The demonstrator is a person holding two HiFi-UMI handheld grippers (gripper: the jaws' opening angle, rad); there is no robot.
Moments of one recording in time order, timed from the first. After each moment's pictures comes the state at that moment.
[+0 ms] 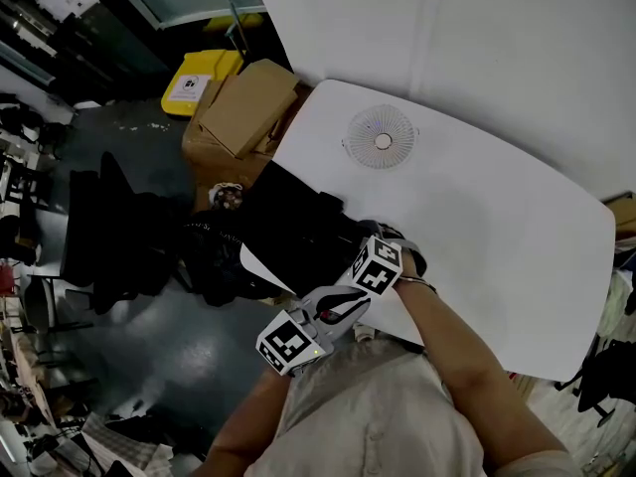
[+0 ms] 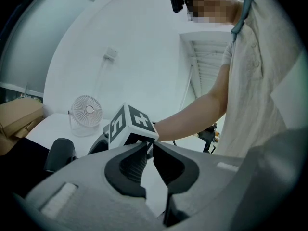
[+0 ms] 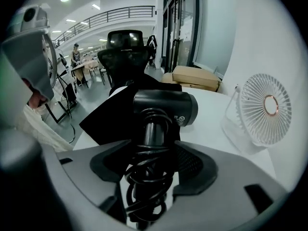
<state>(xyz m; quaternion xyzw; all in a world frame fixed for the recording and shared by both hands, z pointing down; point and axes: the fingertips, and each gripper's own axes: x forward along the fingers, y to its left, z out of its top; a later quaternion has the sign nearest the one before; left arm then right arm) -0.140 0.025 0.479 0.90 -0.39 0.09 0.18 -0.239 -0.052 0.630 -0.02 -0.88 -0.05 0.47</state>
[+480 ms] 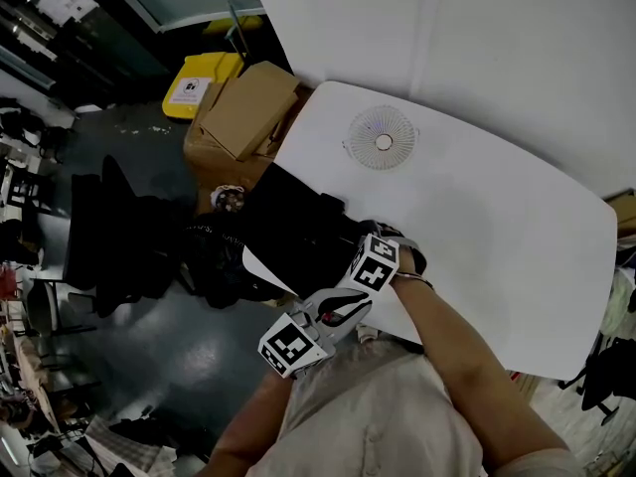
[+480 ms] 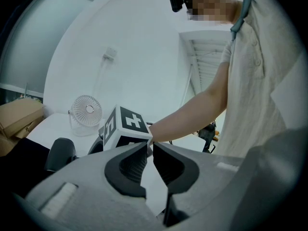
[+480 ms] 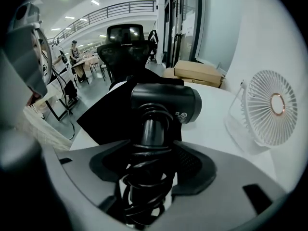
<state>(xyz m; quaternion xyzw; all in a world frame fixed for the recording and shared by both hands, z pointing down) -0.139 0.030 0.477 0.90 -0.39 0.09 0.18 -0.239 -0.051 0.638 -0.03 -0.87 -0.05 0.49</state>
